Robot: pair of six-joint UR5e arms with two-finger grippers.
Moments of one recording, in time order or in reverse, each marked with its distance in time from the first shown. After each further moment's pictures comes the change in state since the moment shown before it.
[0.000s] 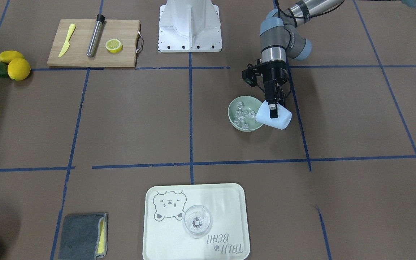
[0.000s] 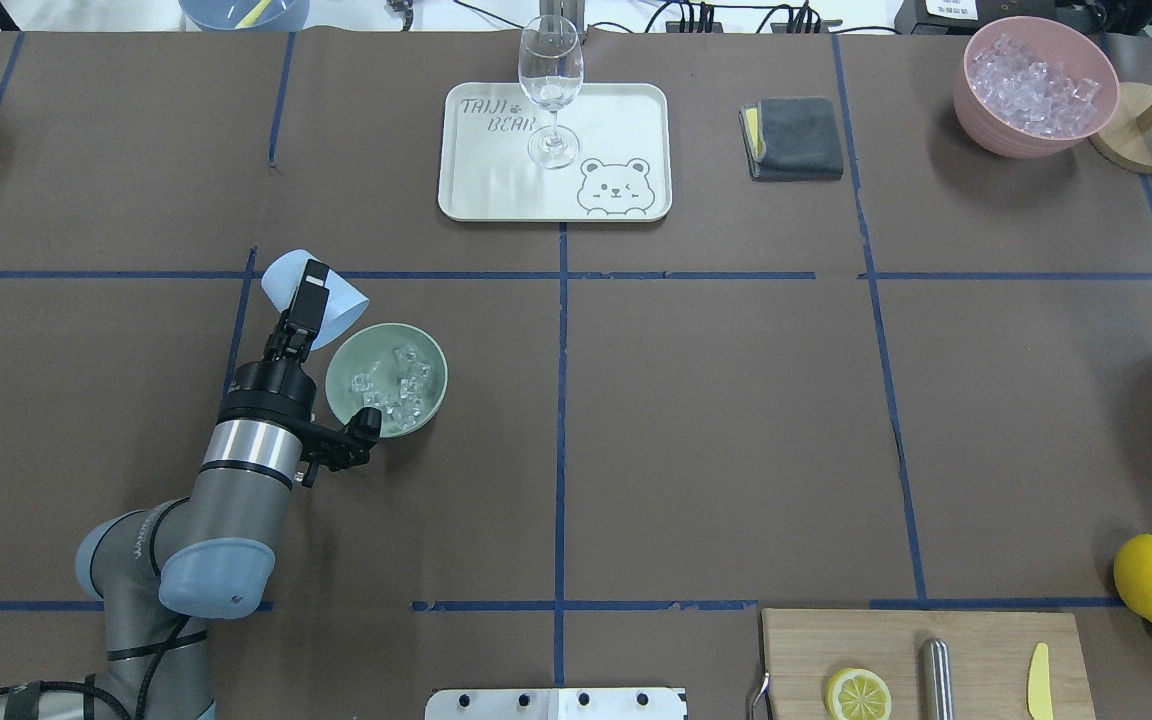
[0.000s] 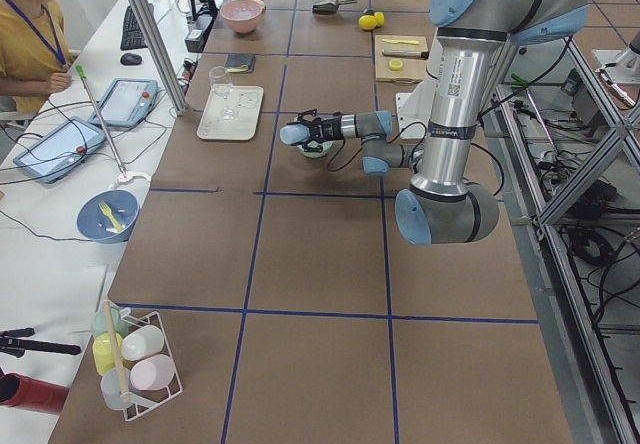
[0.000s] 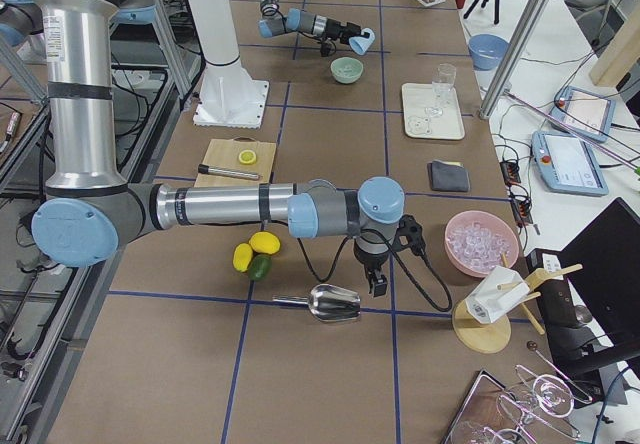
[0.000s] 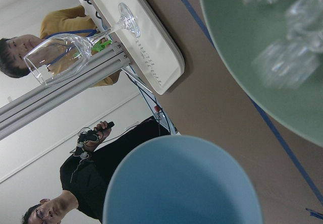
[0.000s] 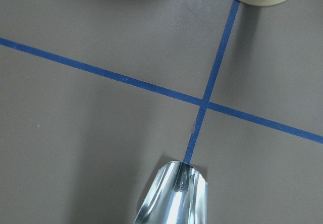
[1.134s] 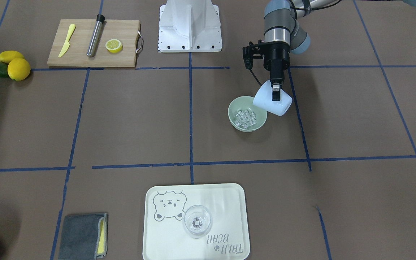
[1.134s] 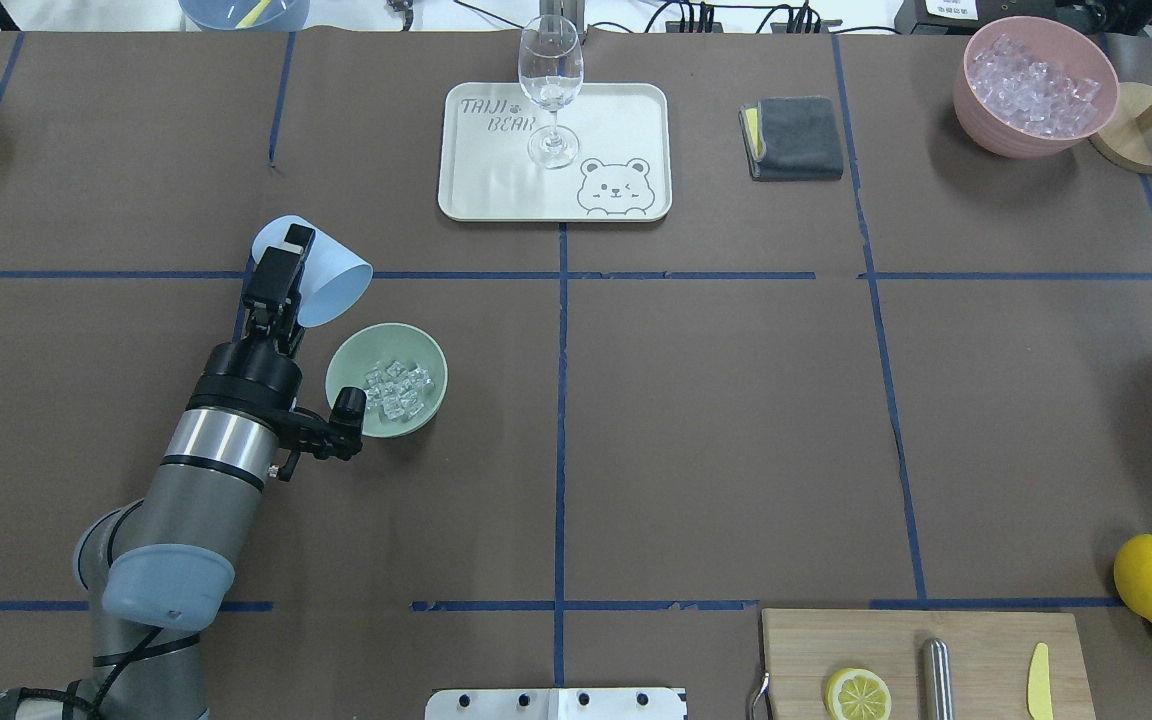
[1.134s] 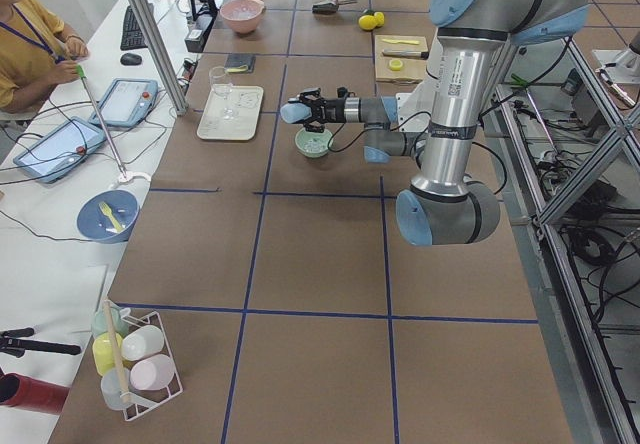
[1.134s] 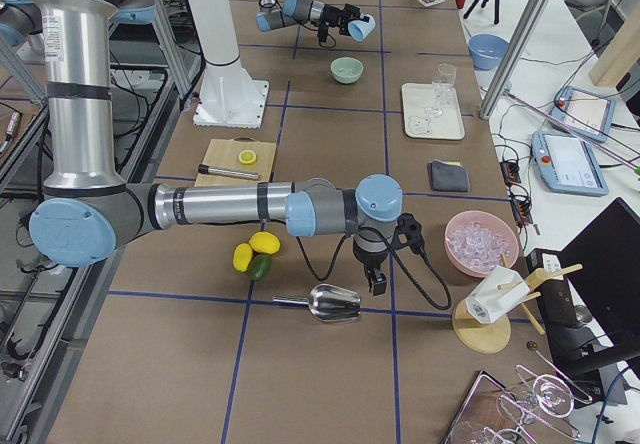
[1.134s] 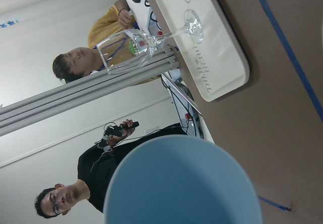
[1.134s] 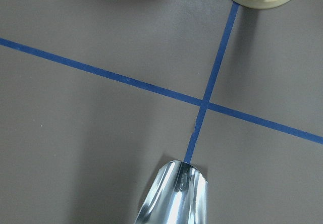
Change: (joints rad) left arm -0.006 0.013 -0.117 -0.192 -0.015 -0.115; right arm 0.005 -0.010 0.019 0.000 0.000 0.001
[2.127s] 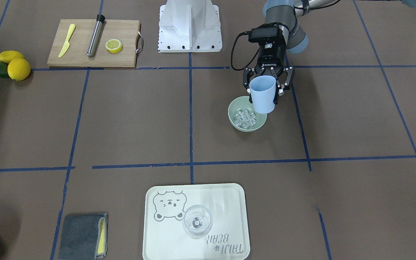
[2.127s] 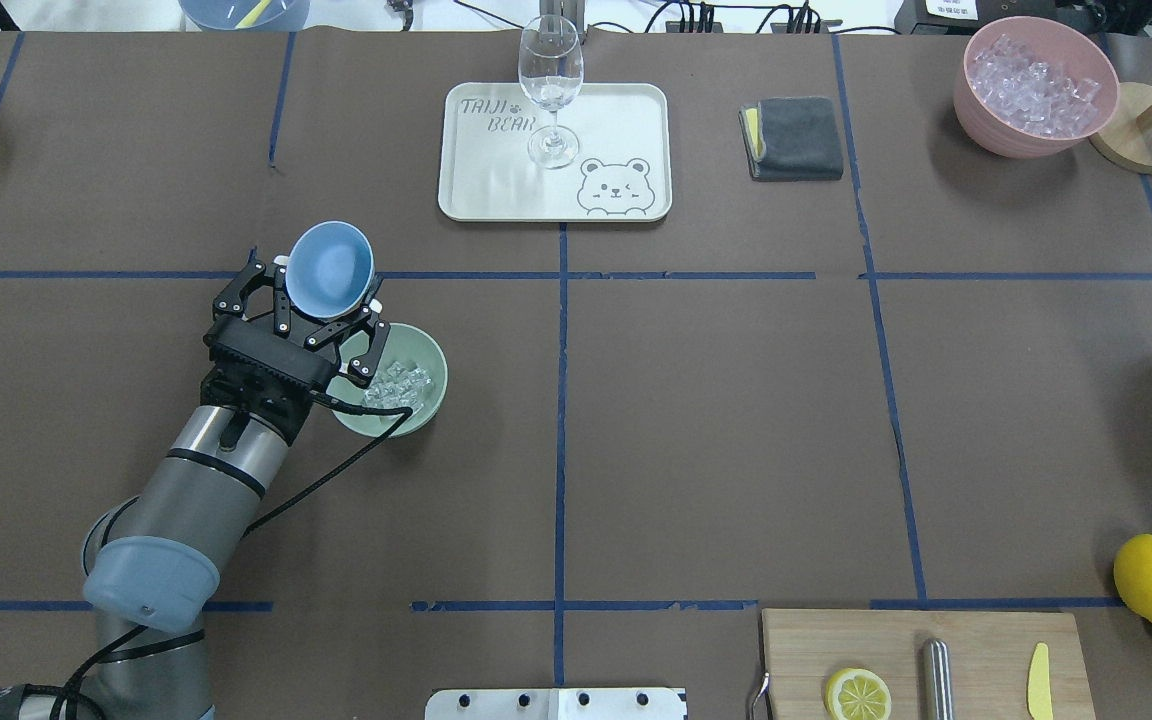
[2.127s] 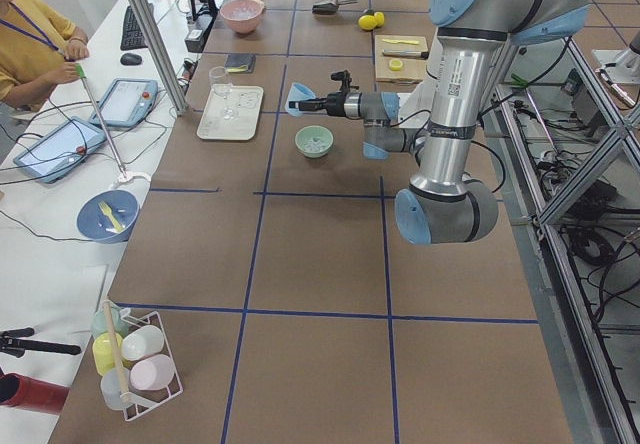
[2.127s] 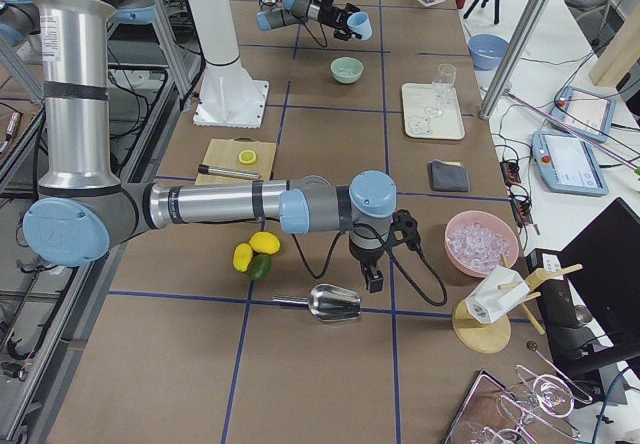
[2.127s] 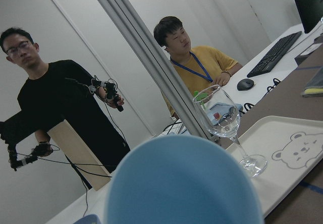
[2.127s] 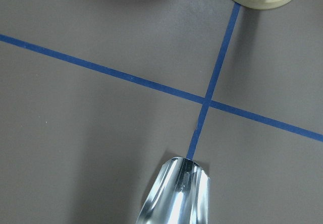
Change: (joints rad) left arm -0.006 -0.009 -0.009 -0.042 -0.159 -1.344; right arm 0.004 -0.022 0.034 0.000 0.000 0.001
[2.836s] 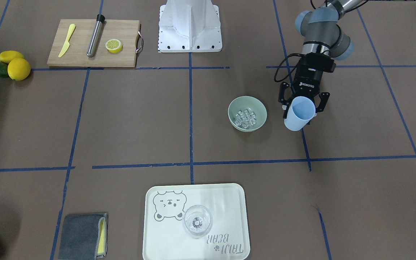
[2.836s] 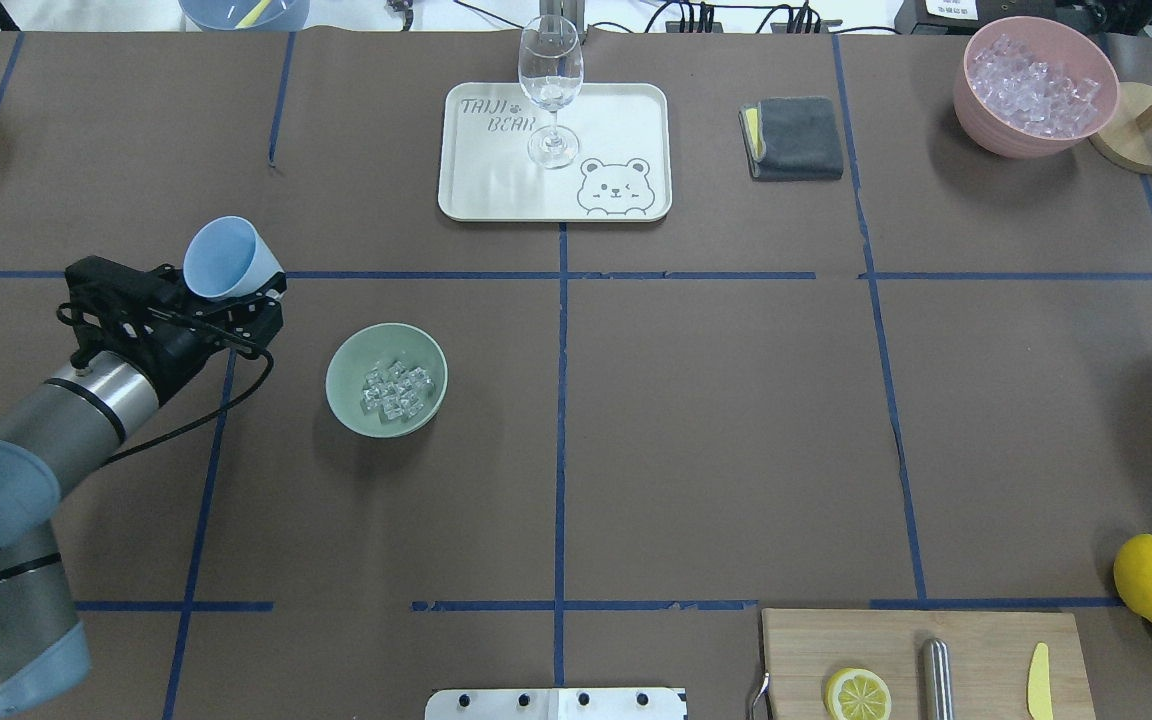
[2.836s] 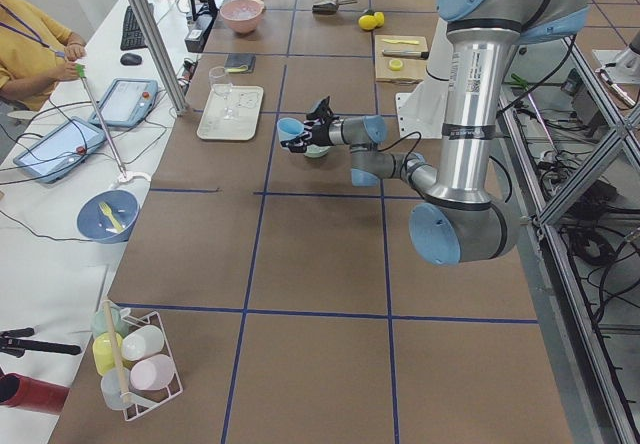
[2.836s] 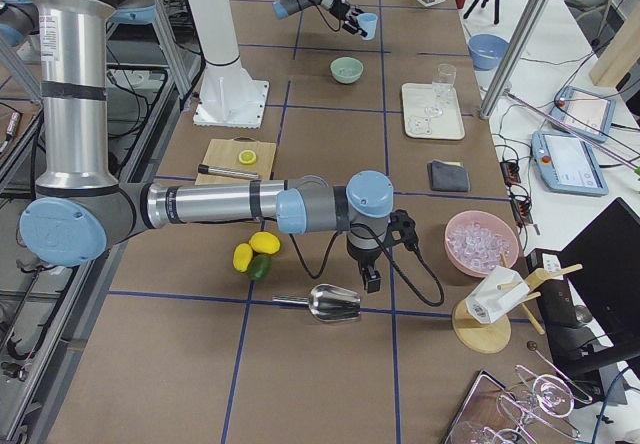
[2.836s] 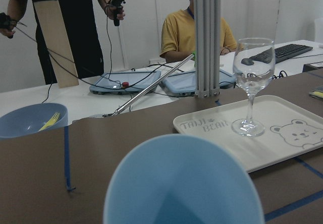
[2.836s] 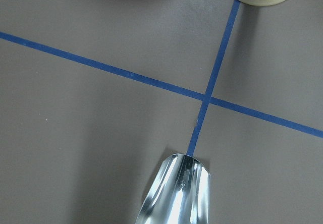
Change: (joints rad) left arm -0.220 0.225 0.001 0.011 -0.451 -0.462; right arm 0.001 -0.009 0.007 -0.001 0.000 0.003
